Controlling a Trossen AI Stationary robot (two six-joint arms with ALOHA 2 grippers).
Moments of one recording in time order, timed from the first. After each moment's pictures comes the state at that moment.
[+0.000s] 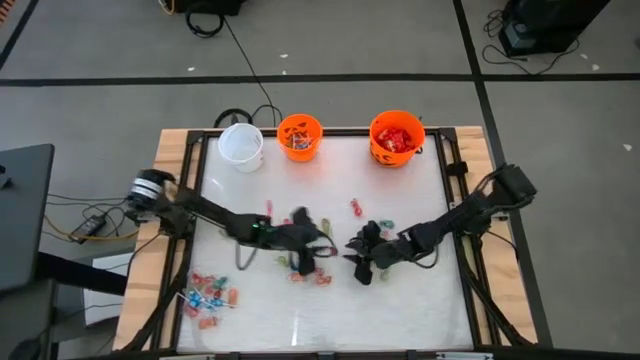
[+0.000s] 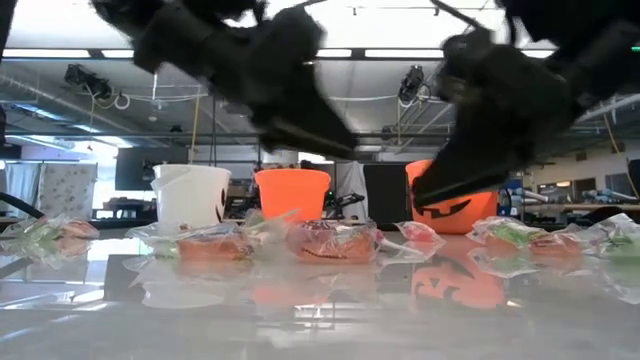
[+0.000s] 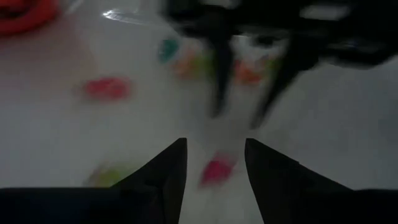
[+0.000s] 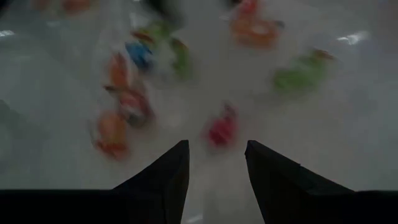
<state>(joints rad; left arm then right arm) -0.24 1.71 0.87 0.29 -0.31 -0.26 0.39 1.66 0.64 0.32 0.43 0.62</state>
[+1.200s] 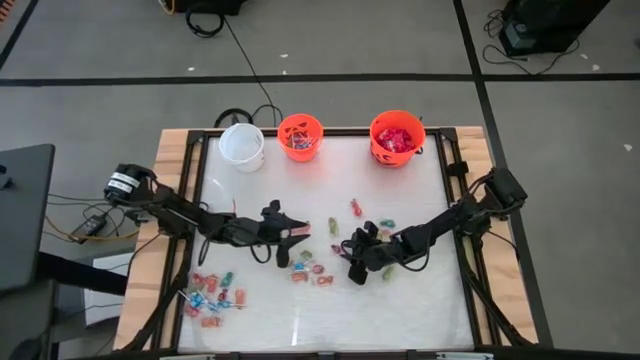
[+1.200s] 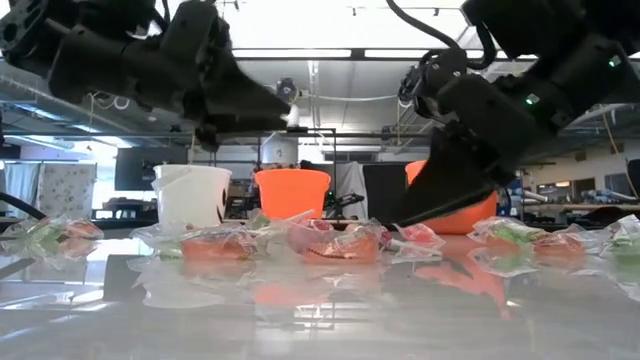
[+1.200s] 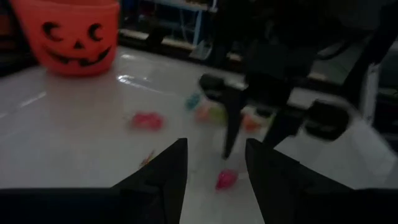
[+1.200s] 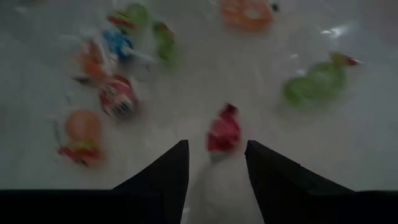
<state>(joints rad) -0.27 1.52 0.46 0.87 -0.44 -0.29 0.38 1.74 0.70 0.27 0.45 0.62</state>
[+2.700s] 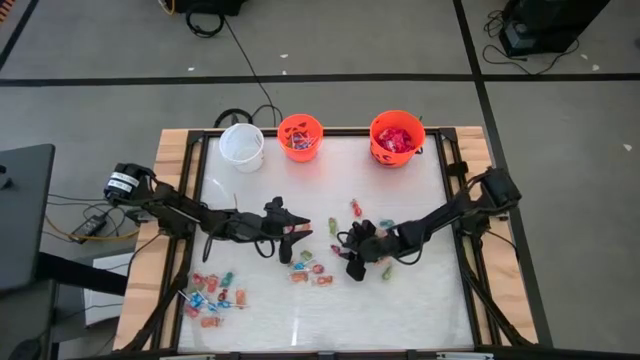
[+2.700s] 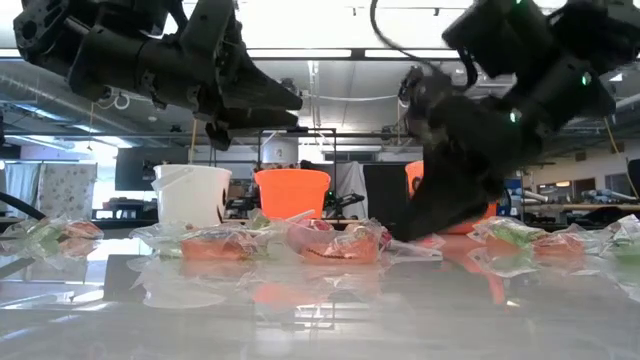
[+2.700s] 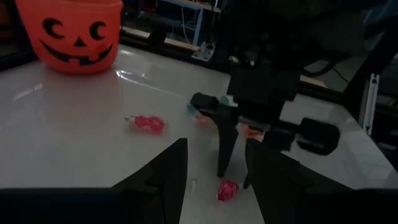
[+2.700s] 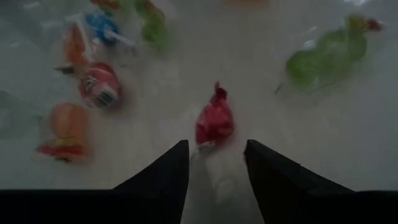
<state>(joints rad) -0.22 1.52 0.49 0.83 -0.39 -0.32 0.31 1.78 0.69 0.30 0.31 0.66</state>
